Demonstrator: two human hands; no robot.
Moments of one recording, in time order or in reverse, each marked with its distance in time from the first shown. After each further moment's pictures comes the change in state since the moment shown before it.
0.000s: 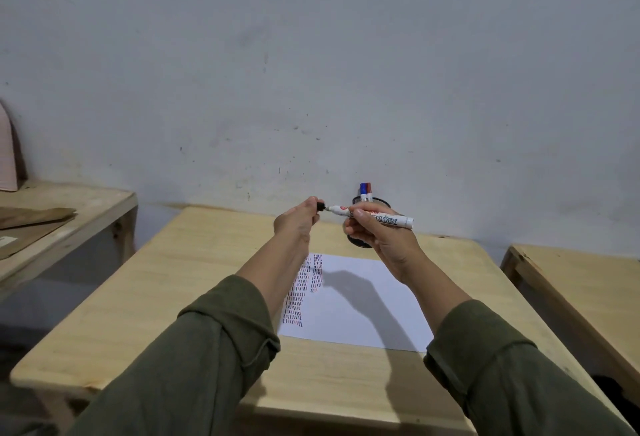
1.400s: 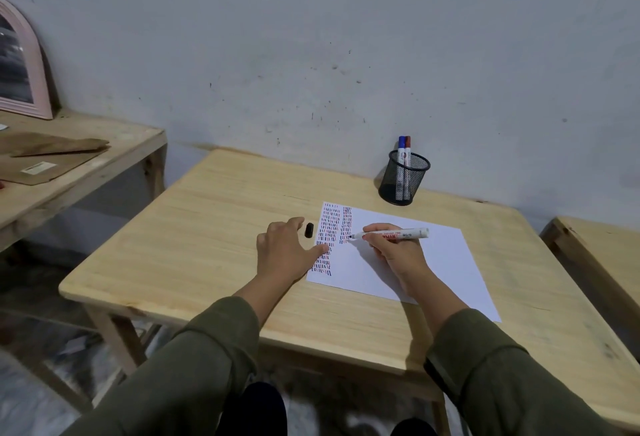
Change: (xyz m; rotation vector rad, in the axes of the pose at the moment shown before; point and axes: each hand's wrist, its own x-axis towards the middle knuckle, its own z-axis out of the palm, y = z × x) left_hand 0.009 -0.105 -0.113 1.282 0.078 0.374; right_hand -0.034 0.094 0.009 -0.250 0.244 0.313
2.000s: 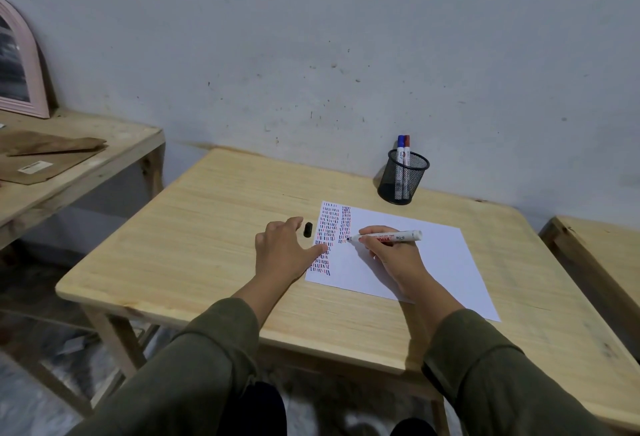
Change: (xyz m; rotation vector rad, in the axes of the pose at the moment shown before) left_hand 0.001 -0.001 0.002 -0.005 0.008 -0.002; right_hand -0.002 0.005 0.002 -0.012 0.000 0.014
